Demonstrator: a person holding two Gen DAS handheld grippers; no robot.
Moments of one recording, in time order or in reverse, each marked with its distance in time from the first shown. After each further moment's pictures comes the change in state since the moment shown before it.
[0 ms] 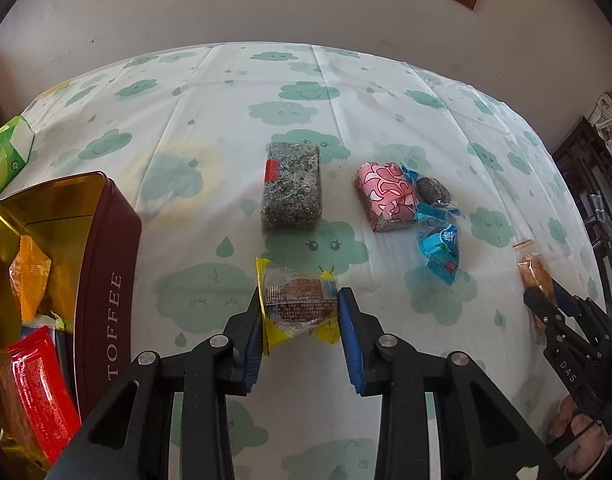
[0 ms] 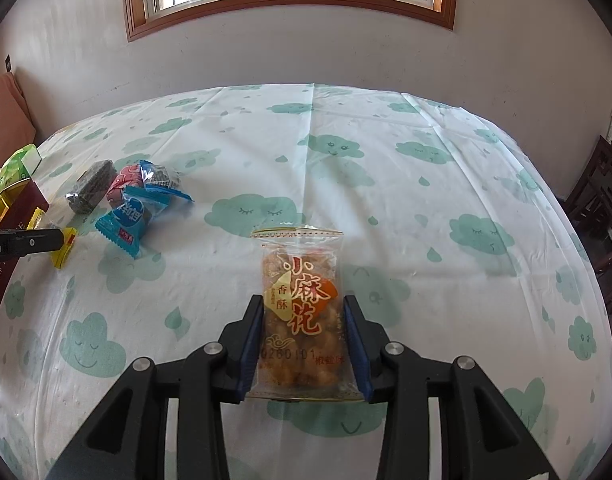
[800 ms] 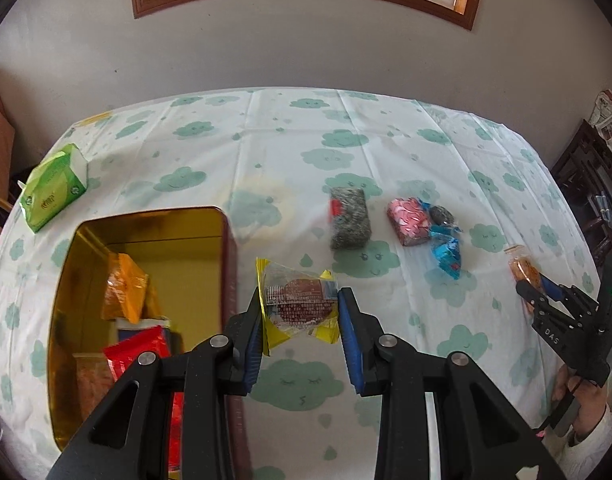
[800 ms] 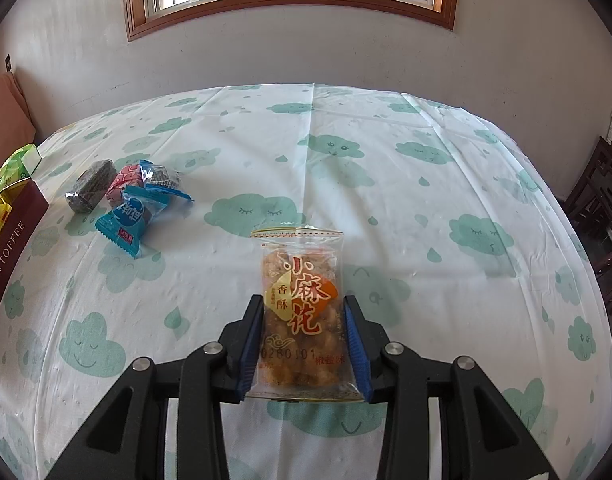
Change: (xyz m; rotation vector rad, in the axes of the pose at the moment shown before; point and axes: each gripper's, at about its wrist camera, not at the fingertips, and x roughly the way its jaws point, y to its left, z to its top) left arm -0.080 0.046 -0.001 0.026 -0.102 0.074; right arm 0.000 0.000 0.000 -0.001 0.001 -0.001
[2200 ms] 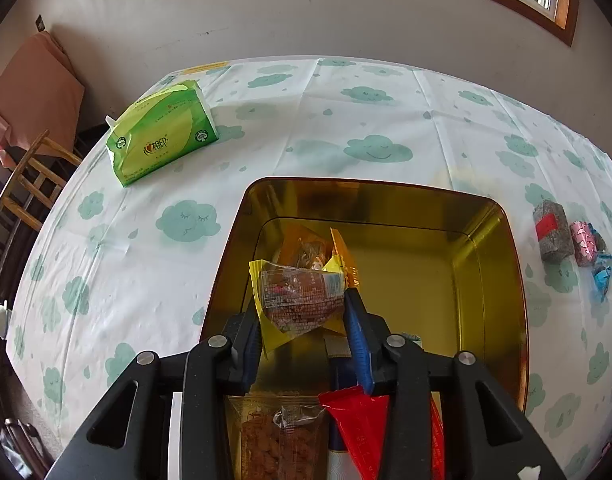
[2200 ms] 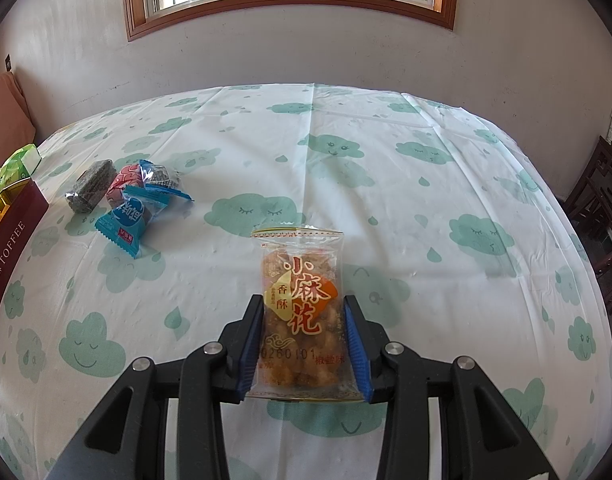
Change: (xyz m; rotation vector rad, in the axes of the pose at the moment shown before) left arm 0.040 0.151 -0.011 -0.142 0.066 0.238; right arm 0.000 0.000 0.000 0.000 0.000 -0.001
